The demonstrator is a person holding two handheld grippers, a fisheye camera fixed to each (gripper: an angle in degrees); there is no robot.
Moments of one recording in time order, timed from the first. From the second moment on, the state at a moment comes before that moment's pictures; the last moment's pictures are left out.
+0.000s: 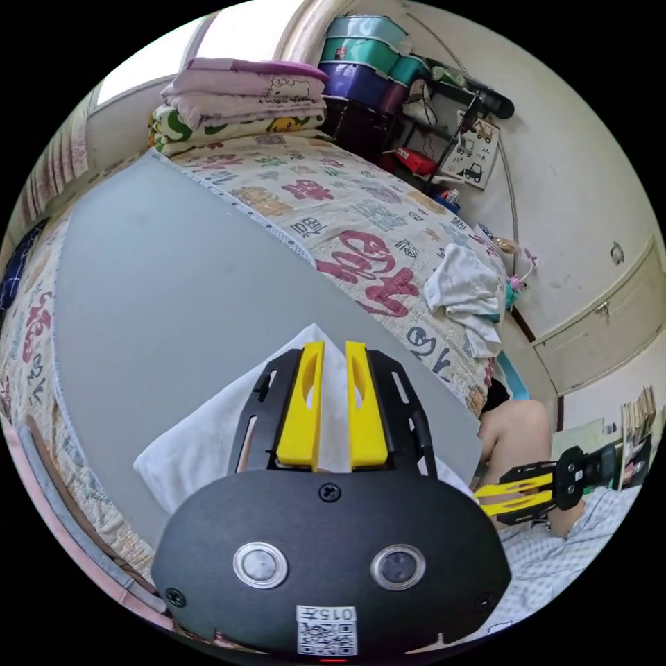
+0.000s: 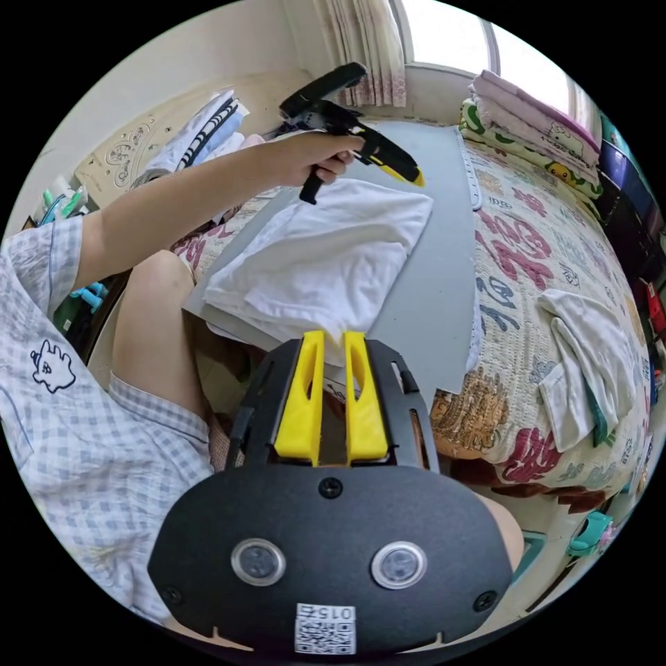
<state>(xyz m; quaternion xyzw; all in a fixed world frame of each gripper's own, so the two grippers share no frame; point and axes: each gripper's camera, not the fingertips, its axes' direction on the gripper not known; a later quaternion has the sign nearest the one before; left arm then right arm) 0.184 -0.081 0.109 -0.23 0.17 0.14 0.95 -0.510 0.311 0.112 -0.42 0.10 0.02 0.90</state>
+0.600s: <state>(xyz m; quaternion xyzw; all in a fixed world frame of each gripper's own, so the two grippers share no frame) 0.164 -0.048 0.114 -0.23 0.15 0.12 0.95 -0.488 0.403 0.082 -0.39 0.09 0.09 0.91</state>
